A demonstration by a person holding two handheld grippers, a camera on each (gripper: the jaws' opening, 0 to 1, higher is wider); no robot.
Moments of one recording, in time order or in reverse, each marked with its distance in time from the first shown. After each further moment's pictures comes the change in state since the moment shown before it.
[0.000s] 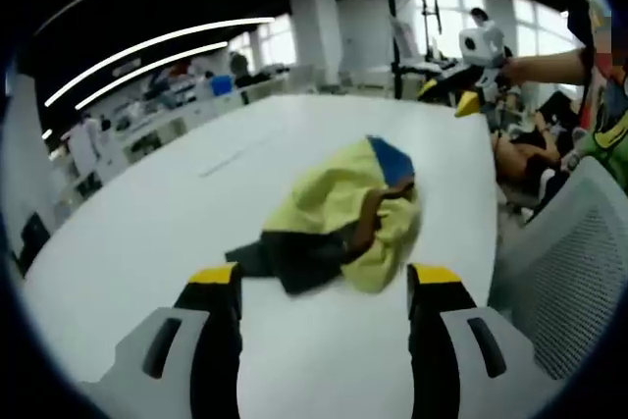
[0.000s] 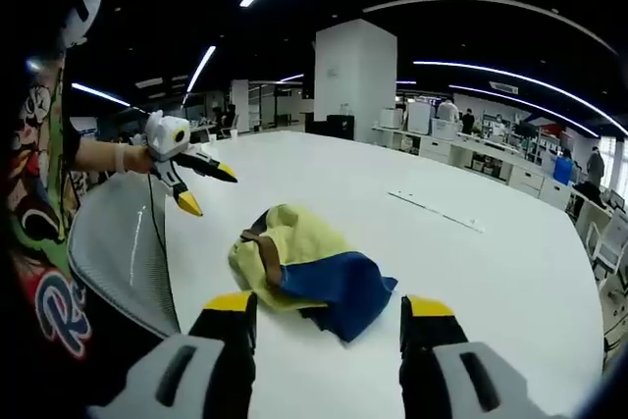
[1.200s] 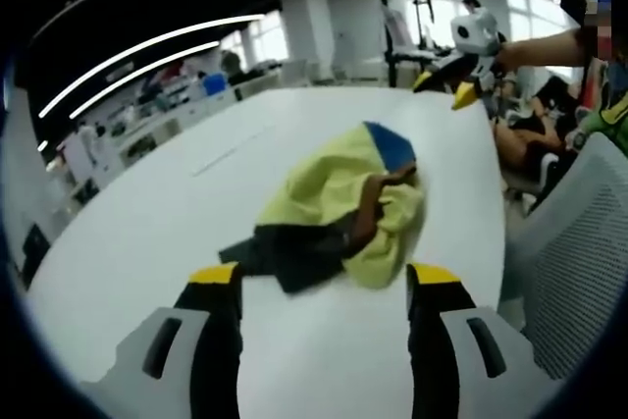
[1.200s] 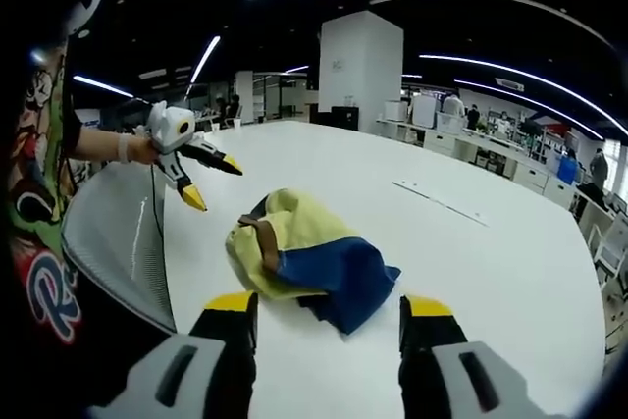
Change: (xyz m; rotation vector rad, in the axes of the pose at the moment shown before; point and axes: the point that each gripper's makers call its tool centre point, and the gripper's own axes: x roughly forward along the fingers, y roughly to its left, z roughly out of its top) left arm 0.014 0.001 -0.012 0.043 0.026 -0.008; right arm 0.008 0.000 -0.012 -0.017 0.024 0.010
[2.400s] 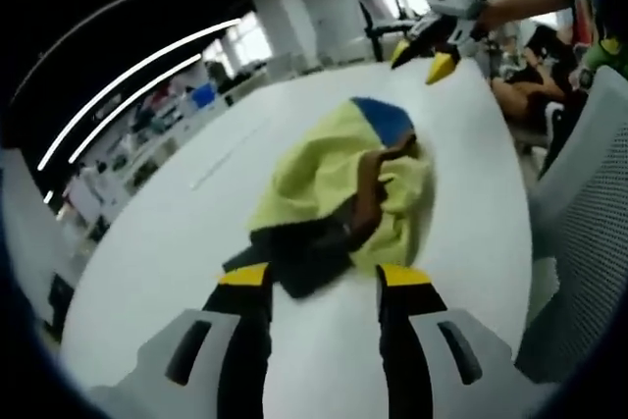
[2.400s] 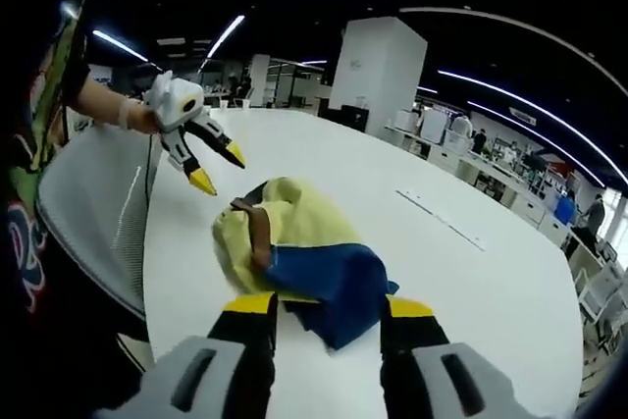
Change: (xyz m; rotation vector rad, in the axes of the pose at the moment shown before) left arm 0.028 -0.004 -0.010 0.216 0.064 0.029; right arm 0.033 -0.004 -0.005 -0.172 0.024 -0.032
